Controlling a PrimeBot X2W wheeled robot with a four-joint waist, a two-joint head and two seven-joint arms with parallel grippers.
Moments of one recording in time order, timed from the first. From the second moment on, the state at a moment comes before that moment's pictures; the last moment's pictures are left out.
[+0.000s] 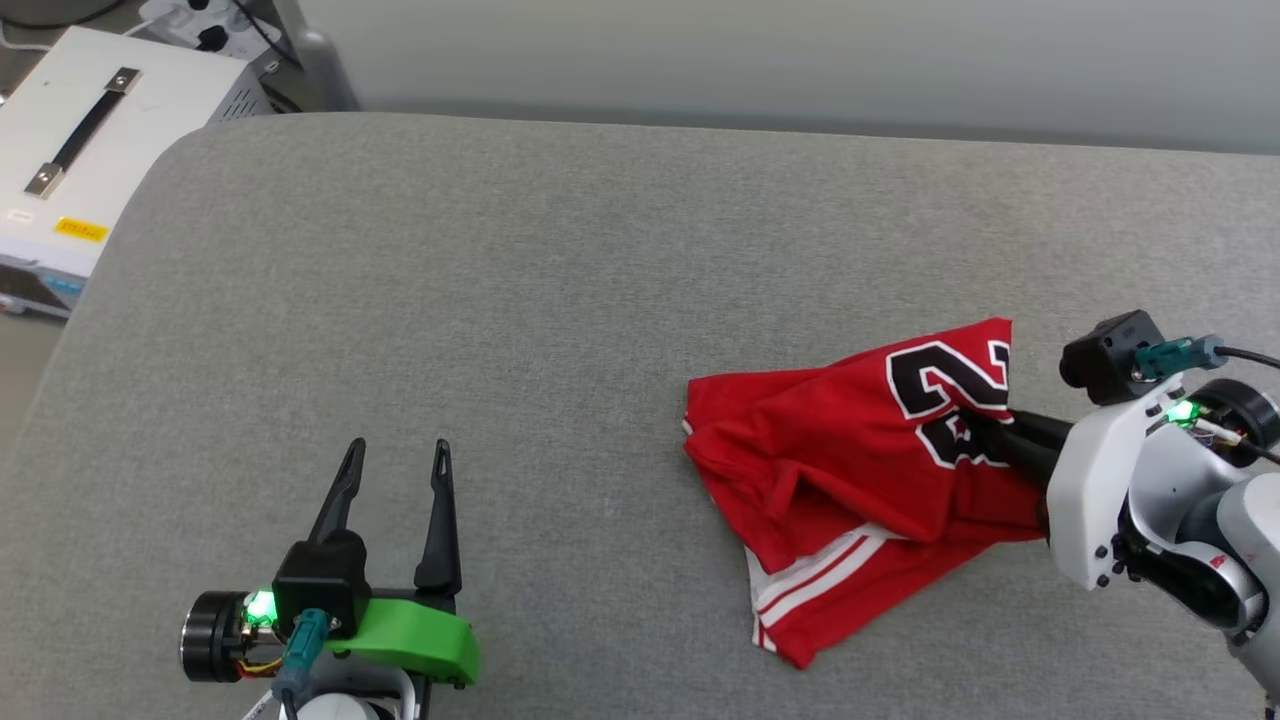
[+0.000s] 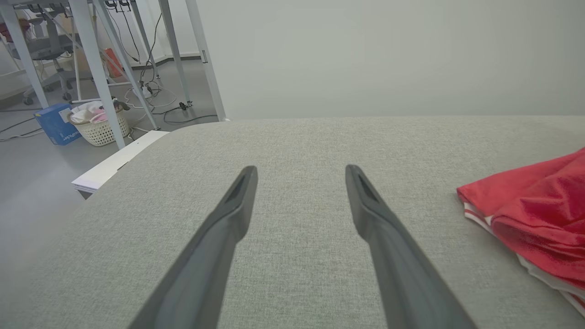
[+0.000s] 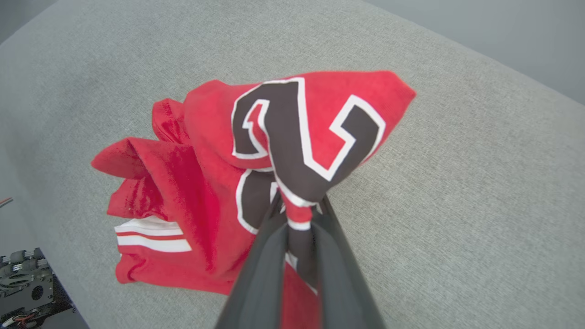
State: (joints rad) left arm -0.02 0.06 -0.05 0.09 -0.03 -0.02 -0.26; right arm -0.43 -0.65 0.62 0.08 0.78 0.13 0.37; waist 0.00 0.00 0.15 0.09
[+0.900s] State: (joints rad) left arm -0.15 0.10 0.00 -0.07 -0.03 -0.02 -0.26; right arm -0.63 -0.88 0.36 0.30 0.70 0.13 0.42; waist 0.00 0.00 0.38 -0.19
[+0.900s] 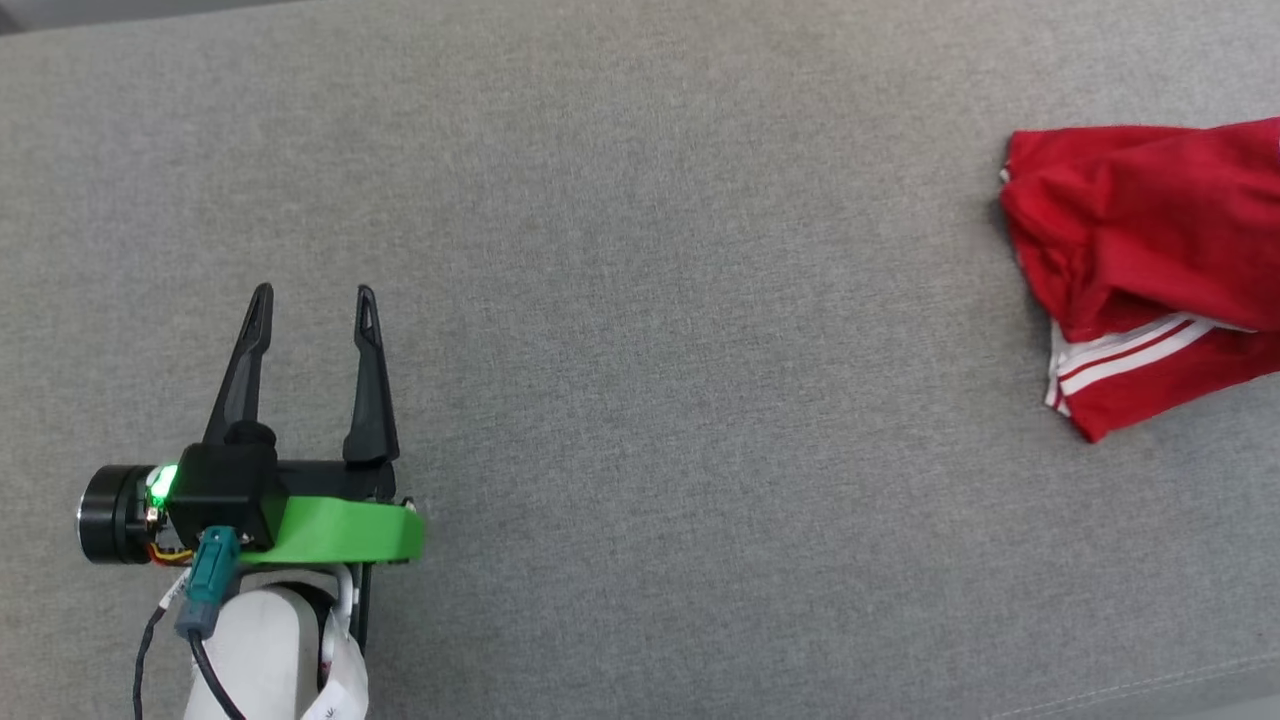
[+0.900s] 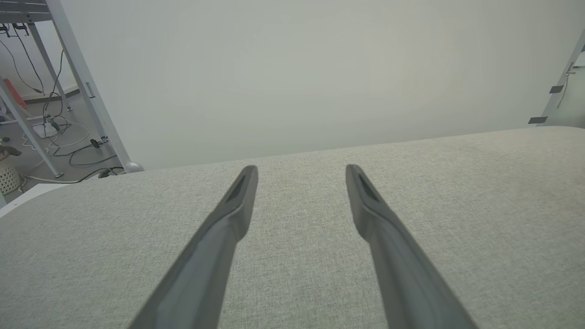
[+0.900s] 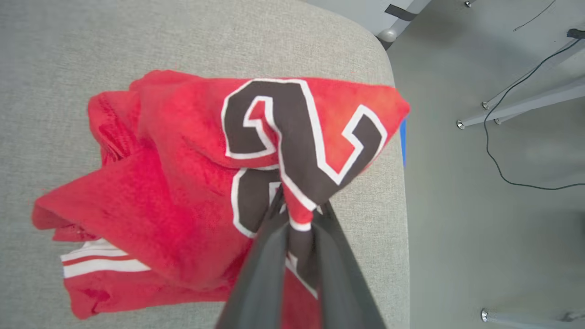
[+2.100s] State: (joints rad) left arm -0.11 0.09 -0.01 -0.05 -0.03 -0.01 -0.26; right arm -0.76 -0.73 0.05 0.60 0.31 0.13 -0.19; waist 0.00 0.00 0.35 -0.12
